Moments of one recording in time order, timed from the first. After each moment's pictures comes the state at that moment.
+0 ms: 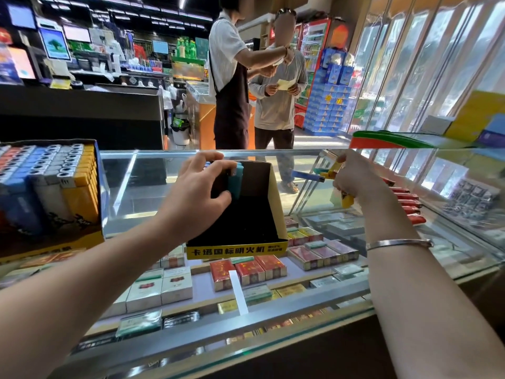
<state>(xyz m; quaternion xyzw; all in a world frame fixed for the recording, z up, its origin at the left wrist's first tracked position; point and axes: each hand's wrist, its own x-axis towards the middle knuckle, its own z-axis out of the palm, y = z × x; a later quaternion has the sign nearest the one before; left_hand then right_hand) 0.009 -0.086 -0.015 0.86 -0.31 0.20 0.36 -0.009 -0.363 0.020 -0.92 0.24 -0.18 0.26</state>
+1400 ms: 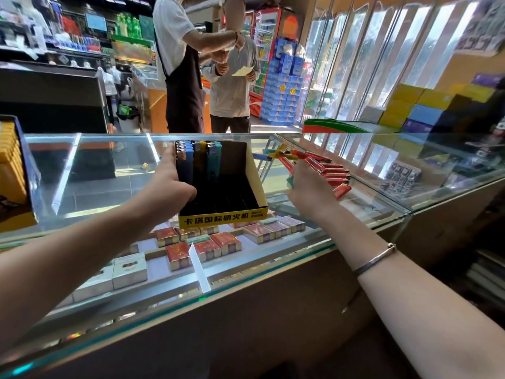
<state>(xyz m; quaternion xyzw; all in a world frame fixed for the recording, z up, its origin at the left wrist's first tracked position) -0.008 -0.122 -0.026 0.74 -0.21 -0.08 0.63 -0.086 -0.351 -0.022 -0.96 0.19 -0.19 0.07</state>
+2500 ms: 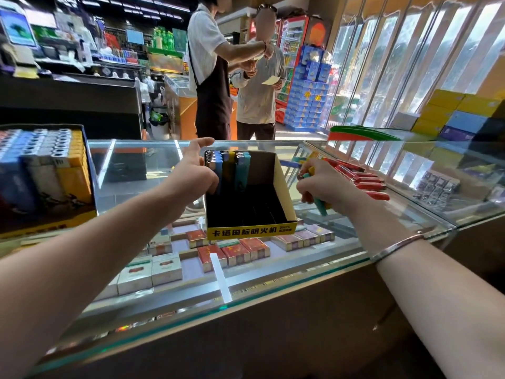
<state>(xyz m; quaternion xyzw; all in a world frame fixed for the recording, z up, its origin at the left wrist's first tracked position) -0.006 -0.096 0.002 0.75 -0.20 -0.09 0.63 -0.054 -0.339 -0.003 -0.90 0.13 -0.10 0.41</state>
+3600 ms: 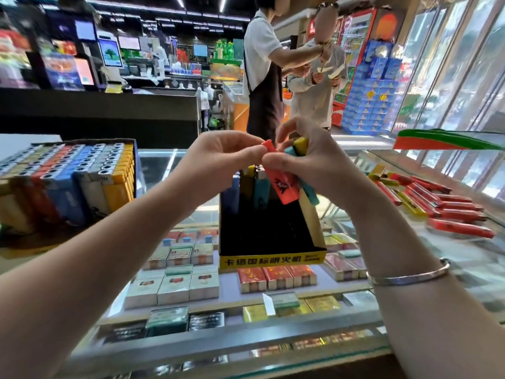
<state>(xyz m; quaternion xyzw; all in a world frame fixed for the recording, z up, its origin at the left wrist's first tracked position) 0.011 -0.077 0.029 0.72 -0.33 0.06 0.61 -0.017 -0.252 0.040 -0.82 -0.24 -0.17 0.49</state>
